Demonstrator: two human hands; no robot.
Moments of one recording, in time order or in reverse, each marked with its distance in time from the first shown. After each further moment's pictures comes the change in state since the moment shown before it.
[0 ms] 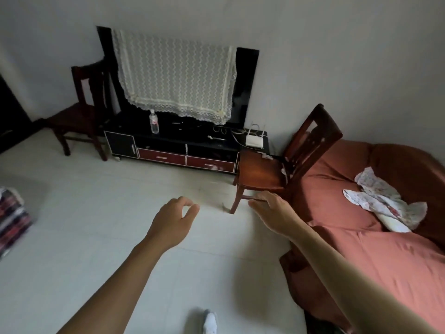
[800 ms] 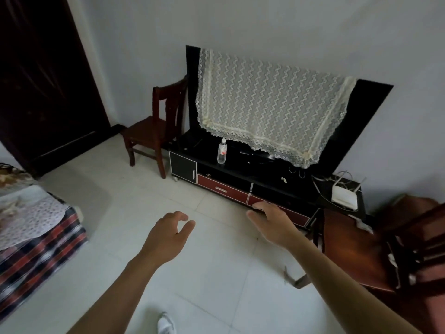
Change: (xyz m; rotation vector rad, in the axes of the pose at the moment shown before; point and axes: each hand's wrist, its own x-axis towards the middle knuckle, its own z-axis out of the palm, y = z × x) left_hand 0.339 -0.224 -0.212 0.054 0.165 -0.258; right_hand 0.440 -0.257 0.138 -0.034 -0.231 -0.194
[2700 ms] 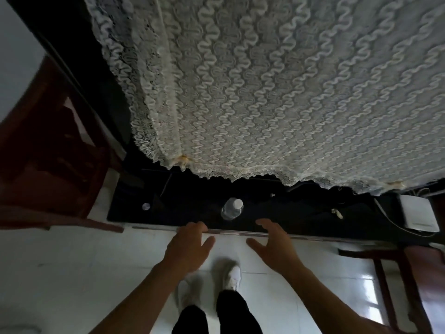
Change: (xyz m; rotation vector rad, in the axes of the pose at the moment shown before) left_hand 0.948 -0.105 0.074 0.199 -0.664 0.104; right_hand 0.852 0.000 0.064 0.177 -0.013 0.603
